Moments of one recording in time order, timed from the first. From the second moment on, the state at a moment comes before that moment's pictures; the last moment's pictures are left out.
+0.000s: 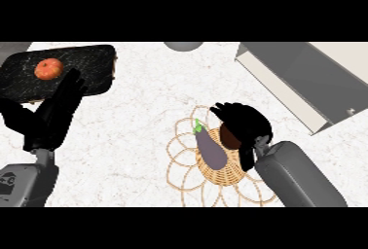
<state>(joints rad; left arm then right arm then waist) -0.23 0.32 0.00 -1.50 0.23 0.08 0.19 -0.49 -0.24 0.46 -1.39 0.86 0.59 0.35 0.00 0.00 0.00</state>
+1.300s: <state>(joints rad) -0.23 0.25 0.04 -1.52 0.15 0.06 0.22 -0.26 -0.04 0.72 -1.51 1.06 0.34 0.45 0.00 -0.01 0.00</state>
